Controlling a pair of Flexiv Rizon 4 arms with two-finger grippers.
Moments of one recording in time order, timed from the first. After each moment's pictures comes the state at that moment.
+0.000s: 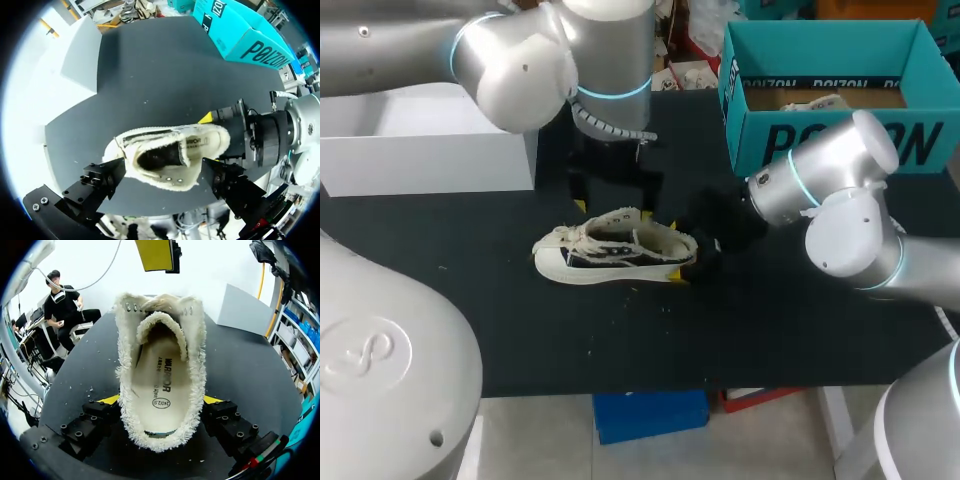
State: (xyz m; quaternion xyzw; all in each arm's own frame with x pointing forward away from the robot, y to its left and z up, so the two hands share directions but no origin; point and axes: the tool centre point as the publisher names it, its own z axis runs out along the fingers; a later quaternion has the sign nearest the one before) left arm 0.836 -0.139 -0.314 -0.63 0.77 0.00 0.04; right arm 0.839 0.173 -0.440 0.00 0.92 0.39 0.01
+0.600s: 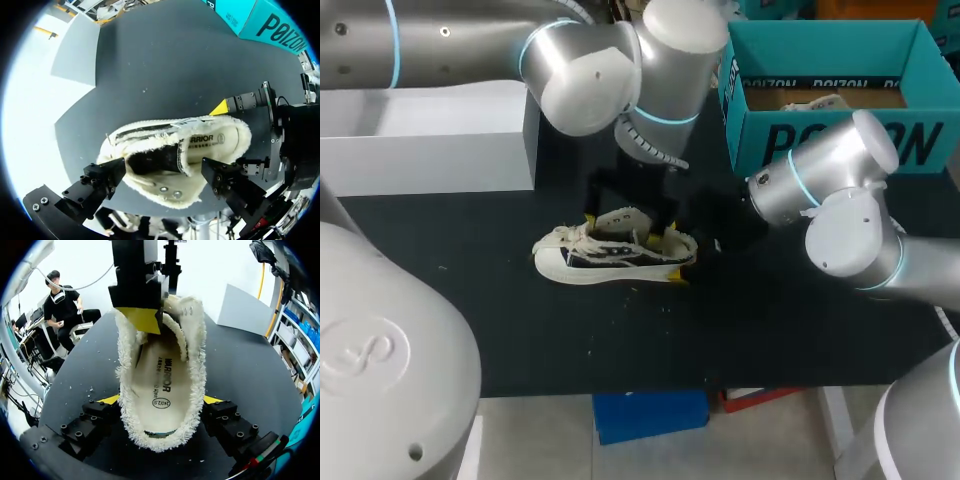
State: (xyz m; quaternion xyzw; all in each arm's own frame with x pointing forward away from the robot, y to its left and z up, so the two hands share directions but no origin) left arm 0.829 -0.144 -0.355 -0.62 0.77 0.09 0.08; right arm 0.839 0.173 -0.440 0.00 0.92 0.39 0.01
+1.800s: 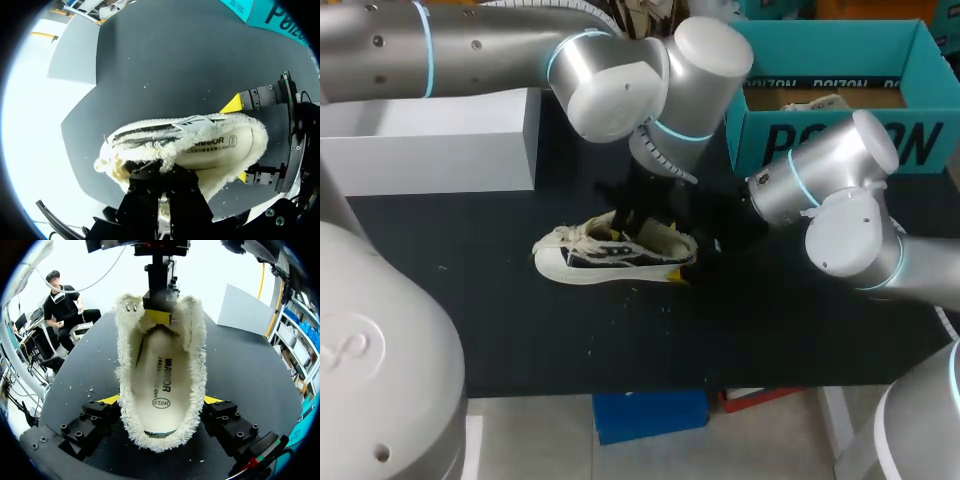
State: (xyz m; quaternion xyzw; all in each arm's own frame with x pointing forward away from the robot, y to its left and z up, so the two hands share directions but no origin) left arm 0.832 -0.144 -0.371 -0.62 0.77 0.12 0.10; right arm 0.839 0.173 -0.440 0.00 0.92 0.39 0.01
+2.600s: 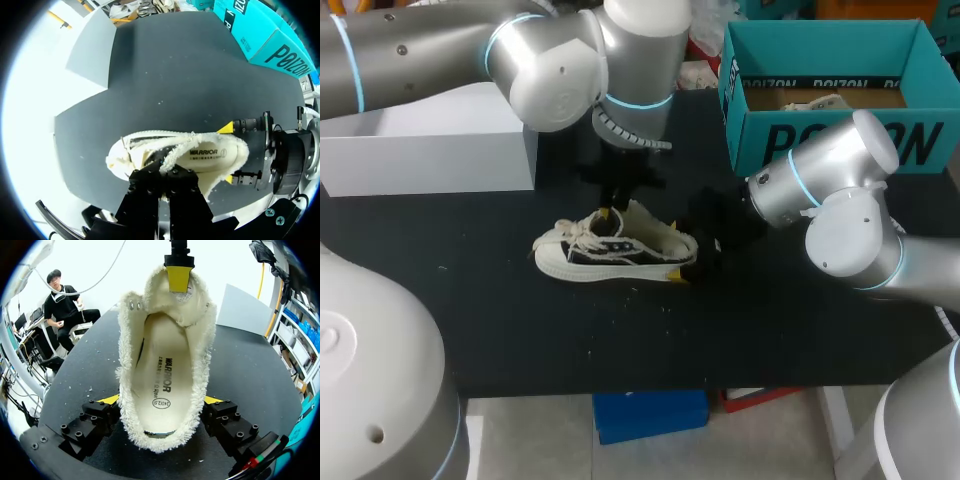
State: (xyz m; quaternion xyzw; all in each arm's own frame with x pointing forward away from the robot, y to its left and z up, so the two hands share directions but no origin) left arm 0.849 -0.135 -0.334 -0.67 0.74 0.02 0.06; right arm 0.840 0.173 -0.439 0.00 0.92 0.39 0.01
